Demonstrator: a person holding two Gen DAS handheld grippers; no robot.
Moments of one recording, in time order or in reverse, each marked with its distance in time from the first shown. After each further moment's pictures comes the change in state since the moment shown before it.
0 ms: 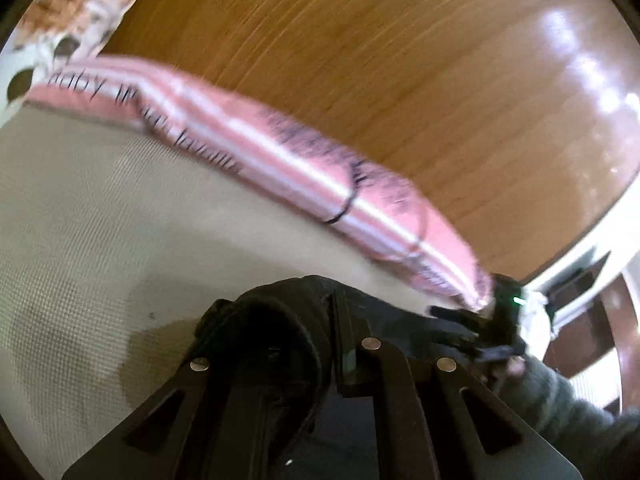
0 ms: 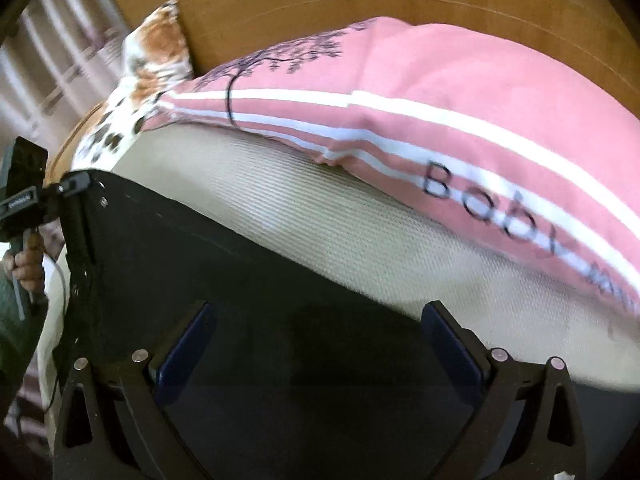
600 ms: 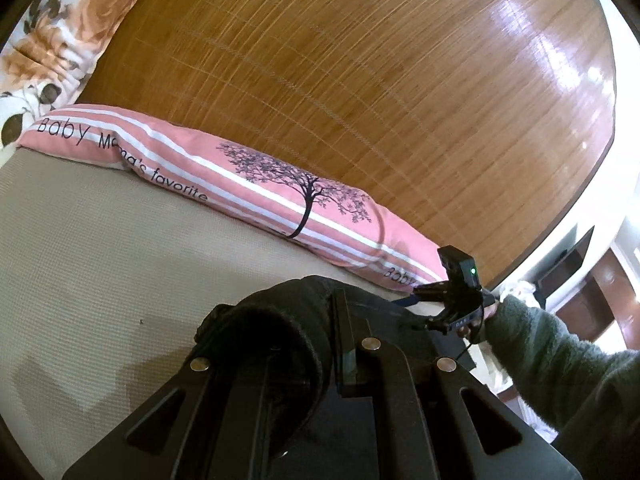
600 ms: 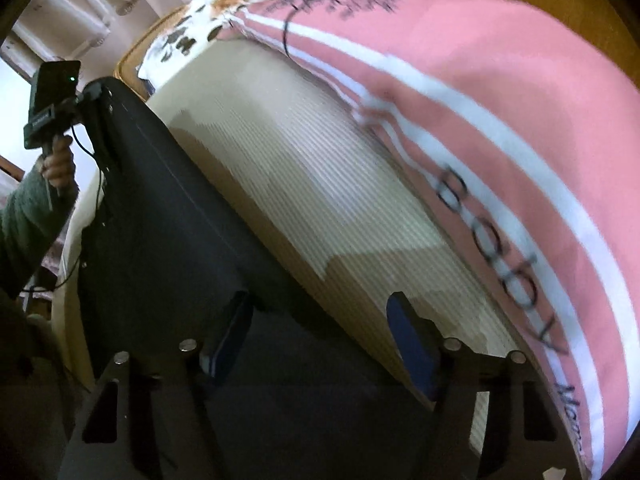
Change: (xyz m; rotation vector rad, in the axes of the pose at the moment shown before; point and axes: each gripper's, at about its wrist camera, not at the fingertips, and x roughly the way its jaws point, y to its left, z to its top) left arm -0.031 -0.027 -0.009 0.100 -0.060 -0.042; right arm 0.015 -0.029 0.016 -0.299 0.284 0.196
